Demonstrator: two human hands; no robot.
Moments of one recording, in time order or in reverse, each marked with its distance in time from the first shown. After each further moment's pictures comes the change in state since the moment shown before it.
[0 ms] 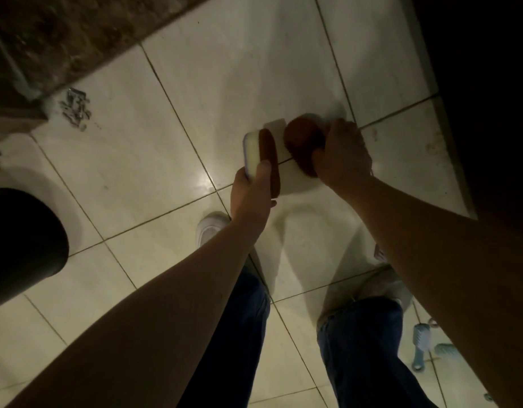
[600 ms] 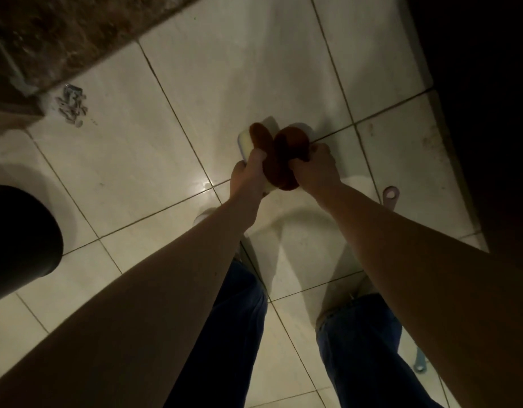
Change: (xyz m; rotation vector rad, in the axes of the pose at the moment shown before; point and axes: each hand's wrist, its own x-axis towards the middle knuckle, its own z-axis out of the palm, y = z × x) left_hand 0.012 0.006 0.003 -0.097 -0.025 -0.128; right_hand -0.022 -0.017 0.027 0.644 -0.233 0.320
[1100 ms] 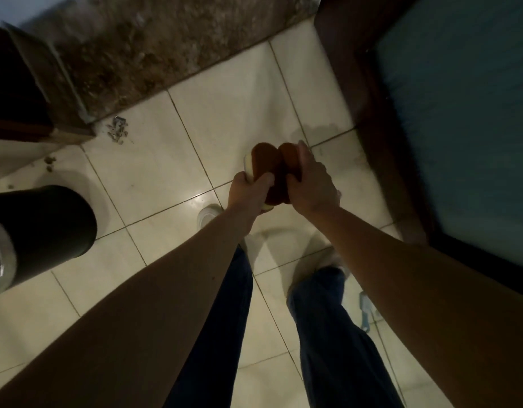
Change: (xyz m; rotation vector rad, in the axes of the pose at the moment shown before) left_hand -0.176 0.052 -0.008 0.161 -0.081 0.118; right_hand -0.182 -0.052 -0.105 -0.365 0.101 -0.354
